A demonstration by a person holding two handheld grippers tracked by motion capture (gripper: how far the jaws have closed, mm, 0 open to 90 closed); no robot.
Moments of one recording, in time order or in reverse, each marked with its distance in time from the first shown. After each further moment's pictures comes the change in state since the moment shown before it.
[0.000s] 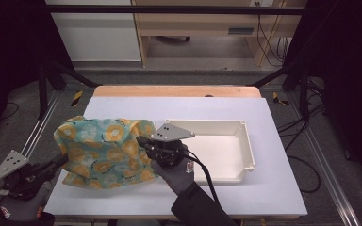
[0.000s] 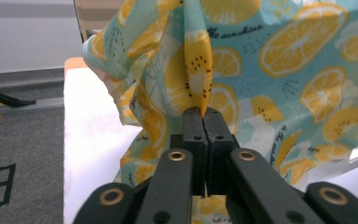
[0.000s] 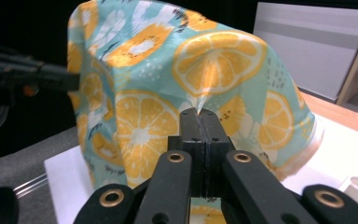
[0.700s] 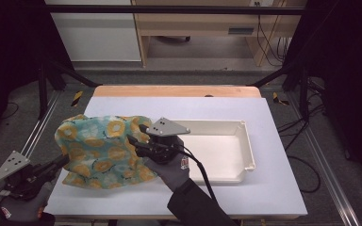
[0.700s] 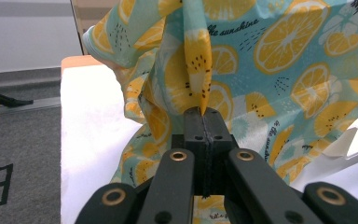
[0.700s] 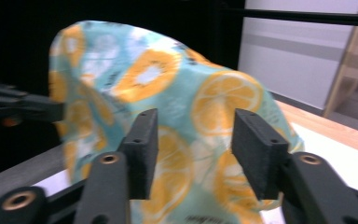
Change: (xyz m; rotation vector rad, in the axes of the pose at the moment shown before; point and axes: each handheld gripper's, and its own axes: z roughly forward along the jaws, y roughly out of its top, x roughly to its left) left arm 0.001 -0.005 0.003 0.017 -0.019 -0.001; right arm -0.003 0.012 0.018 -0.055 -0.056 0.009
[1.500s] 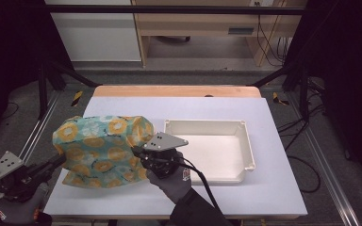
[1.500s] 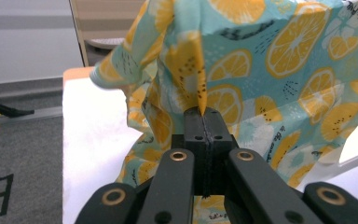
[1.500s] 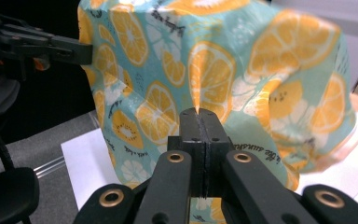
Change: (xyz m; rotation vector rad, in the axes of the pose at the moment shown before) left arm -0.004 0.004 -0.008 -0.031 -0.005 0.007; right arm 0.018 -0.022 -0.015 0.102 0.091 -0.021
